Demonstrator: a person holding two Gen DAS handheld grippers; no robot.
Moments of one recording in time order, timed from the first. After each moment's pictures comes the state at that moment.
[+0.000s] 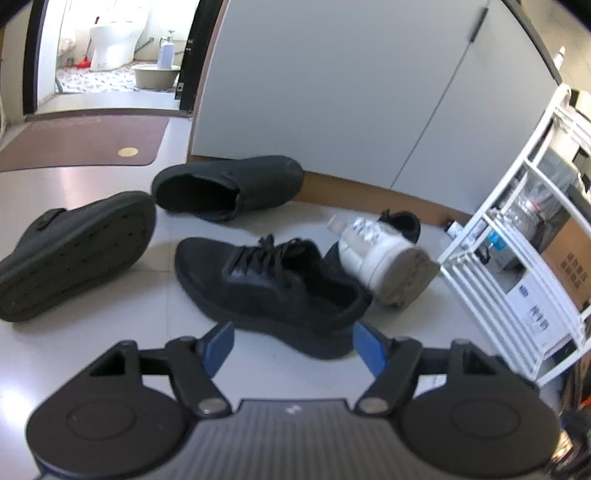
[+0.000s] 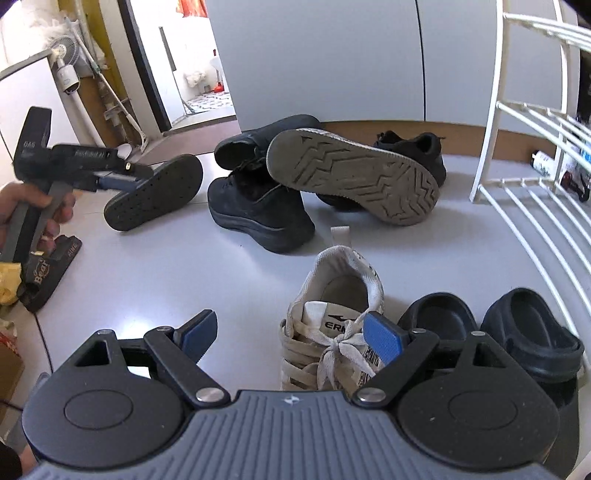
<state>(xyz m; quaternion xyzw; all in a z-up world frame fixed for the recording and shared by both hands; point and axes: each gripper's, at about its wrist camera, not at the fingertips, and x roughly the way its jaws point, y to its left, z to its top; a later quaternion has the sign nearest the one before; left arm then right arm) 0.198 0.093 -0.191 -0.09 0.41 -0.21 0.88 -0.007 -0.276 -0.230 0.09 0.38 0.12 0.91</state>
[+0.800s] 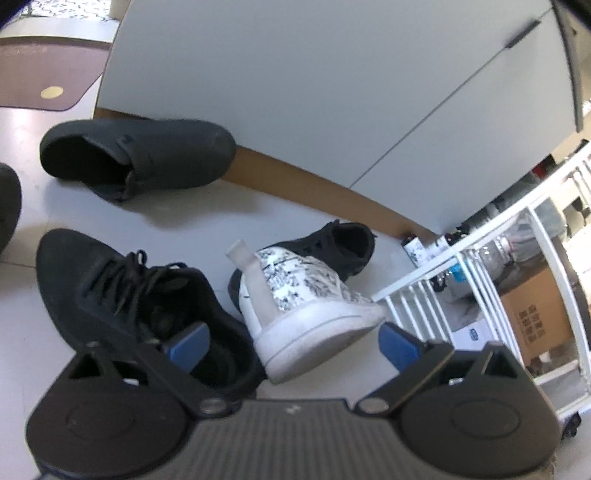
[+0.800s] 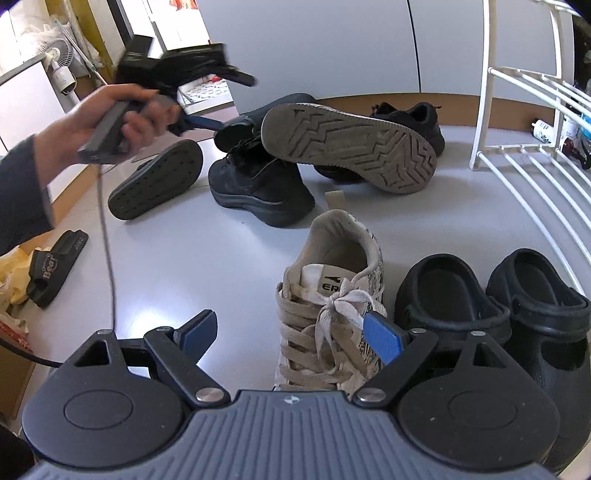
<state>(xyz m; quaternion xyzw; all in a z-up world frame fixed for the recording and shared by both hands) 0.305 -0.012 -0.231 -0.19 0.48 -0.25 0.82 -0.025 -0.287 -0.244 0.10 0.41 0.13 0.90</state>
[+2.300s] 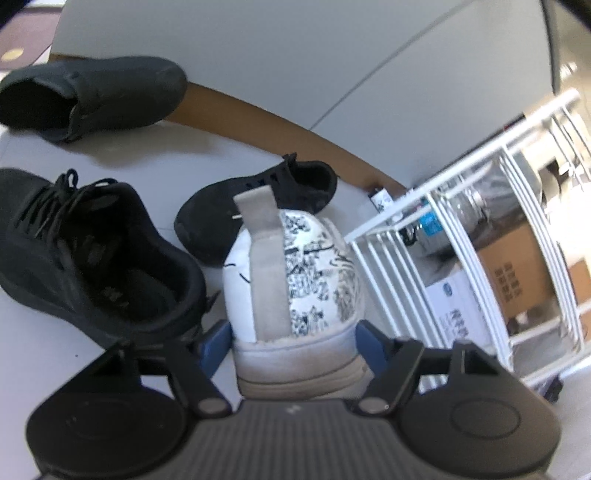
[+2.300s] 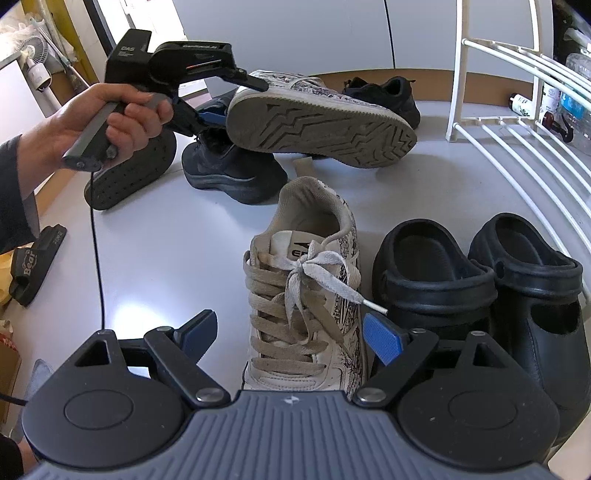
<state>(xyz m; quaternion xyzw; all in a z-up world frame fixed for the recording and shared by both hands) 0.256 -0.036 -0.253 -0.17 0.50 -0.32 0.79 -0.028 -0.293 -0.264 0.11 0.44 0.10 0.89</state>
